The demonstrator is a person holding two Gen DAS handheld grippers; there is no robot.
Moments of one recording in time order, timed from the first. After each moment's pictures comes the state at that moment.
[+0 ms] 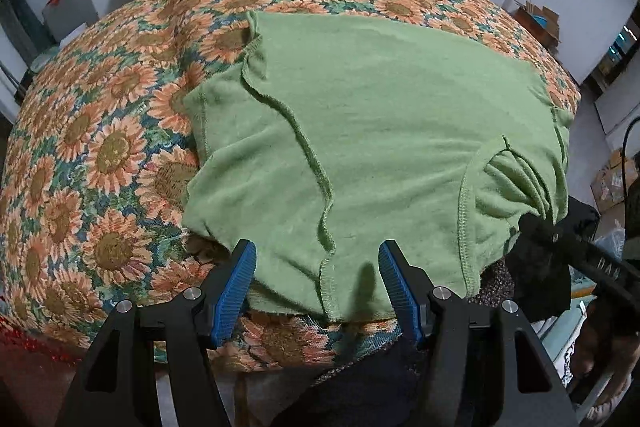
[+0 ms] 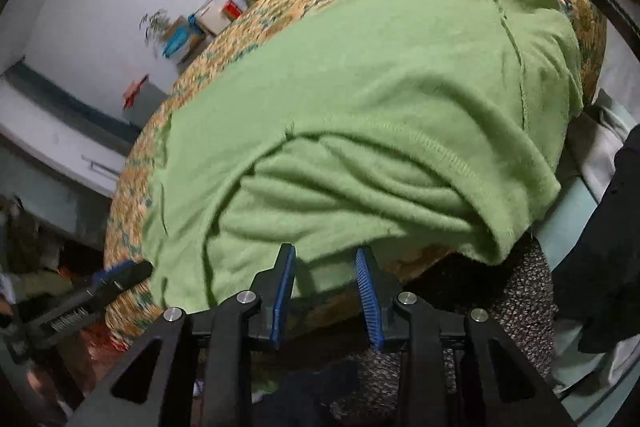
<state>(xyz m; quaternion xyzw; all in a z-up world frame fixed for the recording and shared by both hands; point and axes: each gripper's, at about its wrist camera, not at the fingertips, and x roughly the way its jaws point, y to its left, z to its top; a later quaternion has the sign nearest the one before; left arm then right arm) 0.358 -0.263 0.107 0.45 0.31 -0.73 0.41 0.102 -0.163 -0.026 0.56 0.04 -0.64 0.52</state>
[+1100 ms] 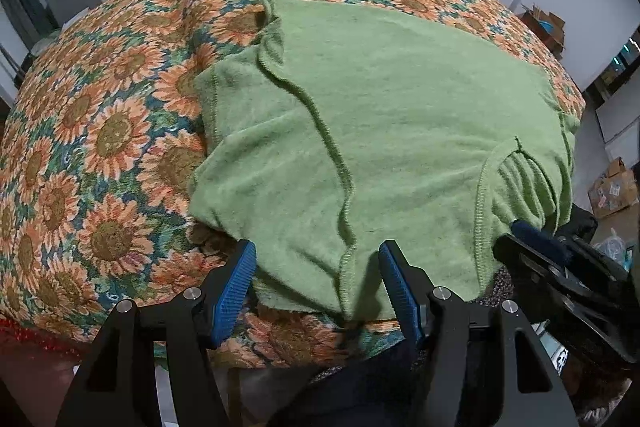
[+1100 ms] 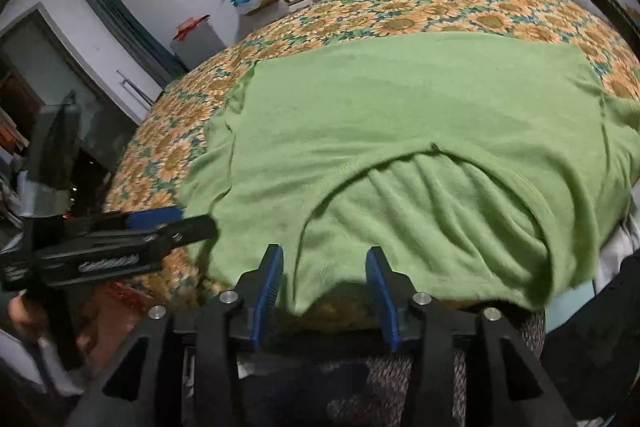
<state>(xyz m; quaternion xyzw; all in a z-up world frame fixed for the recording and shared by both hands) 0.373 -0.260 0.099 0.45 0.33 -0.72 0.42 0.162 -0.199 -0.004 0.47 0.18 -0.61 0.61</state>
